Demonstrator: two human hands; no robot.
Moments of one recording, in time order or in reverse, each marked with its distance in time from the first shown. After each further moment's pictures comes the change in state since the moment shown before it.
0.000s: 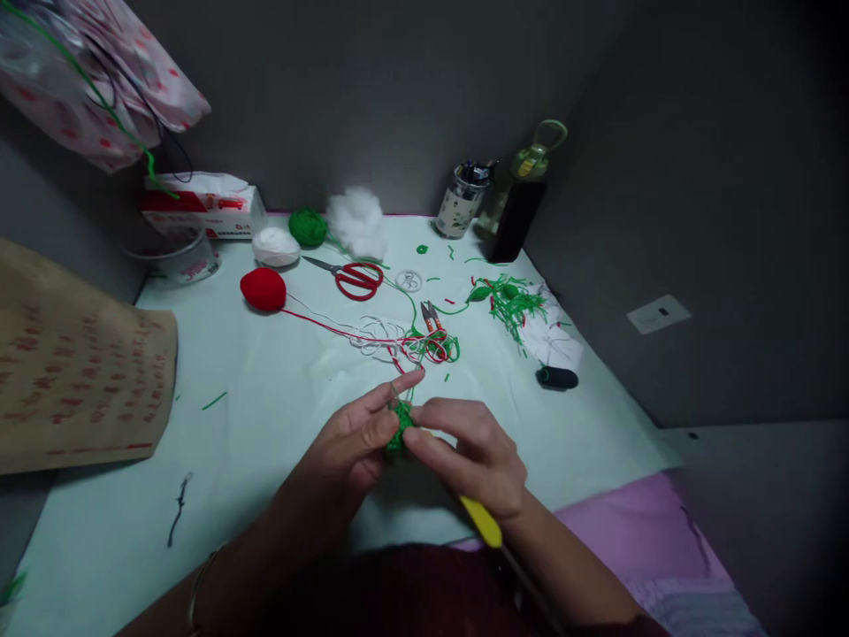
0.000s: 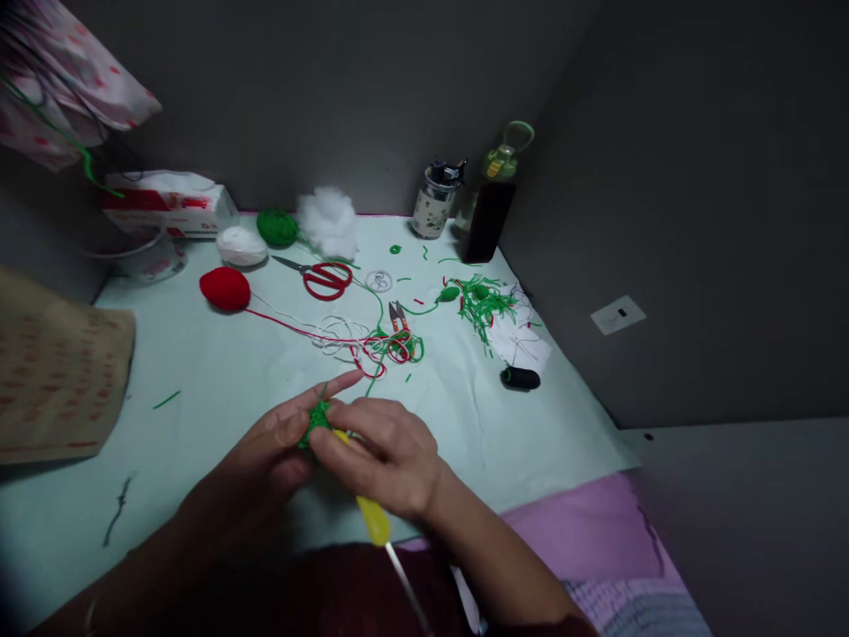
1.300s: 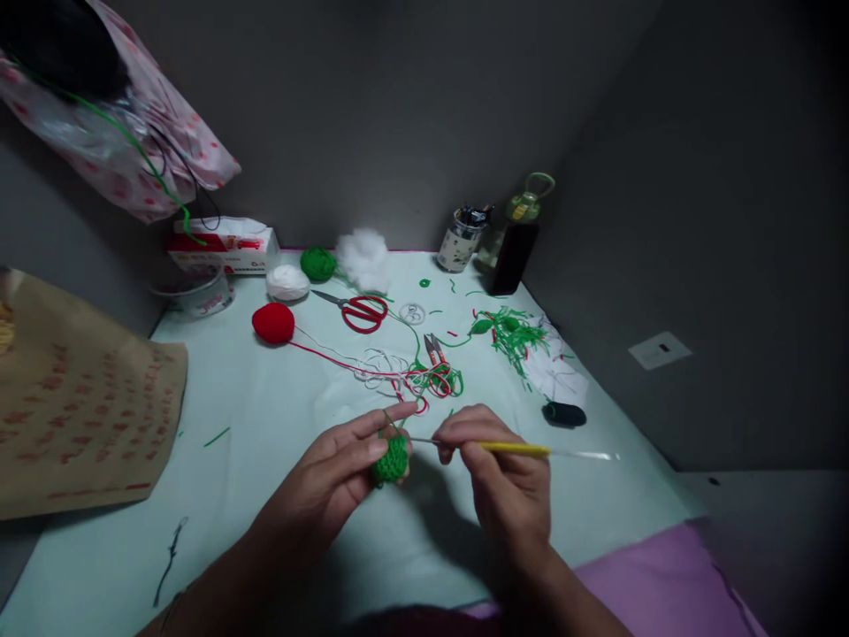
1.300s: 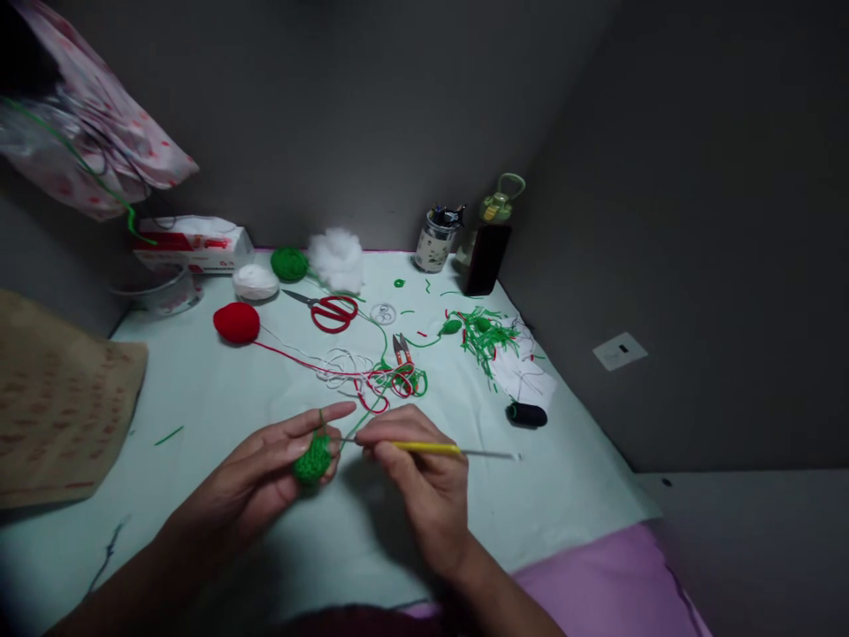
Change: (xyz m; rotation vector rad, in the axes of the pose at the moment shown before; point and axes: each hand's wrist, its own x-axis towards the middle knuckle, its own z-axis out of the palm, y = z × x) left_hand 0.005 0.021 -0.014 -0.004 0.003 0.051; right_hand 0.018 0.002 0.000 0.465 0.237 0.324
